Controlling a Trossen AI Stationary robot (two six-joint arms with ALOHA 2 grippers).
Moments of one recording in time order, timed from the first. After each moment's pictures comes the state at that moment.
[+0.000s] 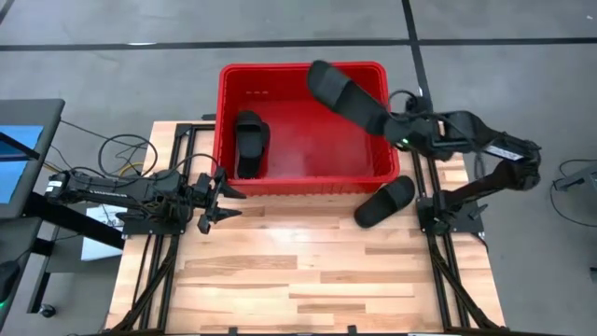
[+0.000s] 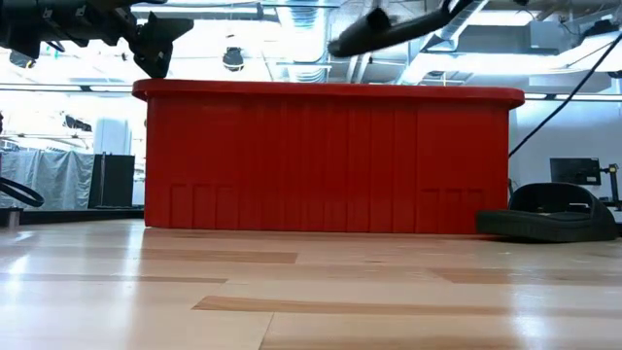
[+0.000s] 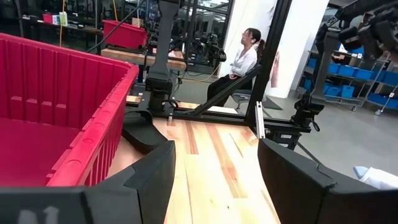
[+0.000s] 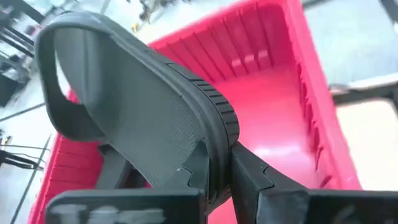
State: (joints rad) left arm -0.04 0.55 0.29 0.30 0.13 -0.19; right arm -0.10 1.27 1.65 -1.31 0.77 1.34
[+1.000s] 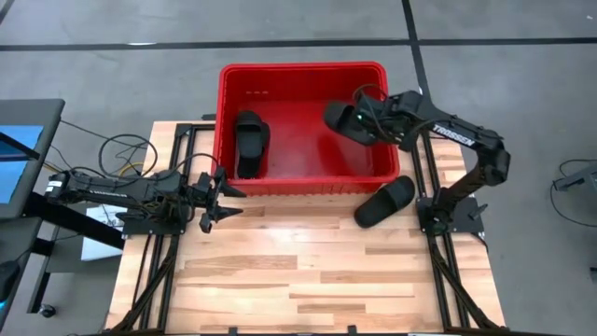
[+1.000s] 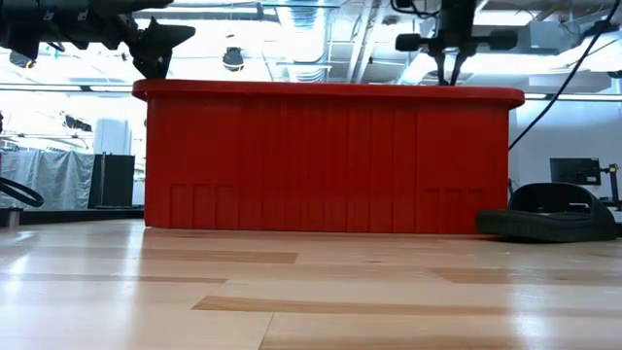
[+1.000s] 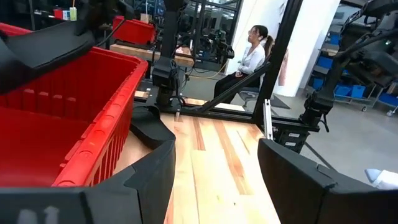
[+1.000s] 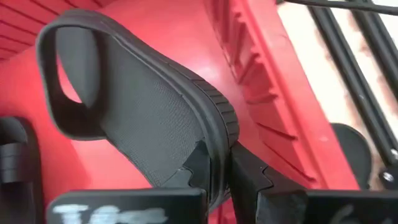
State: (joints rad) left arm -0.04 0.55 0.29 0.28 0.09 -0.20; right arm -0.42 1.53 1.65 -1.48 0.36 1.46
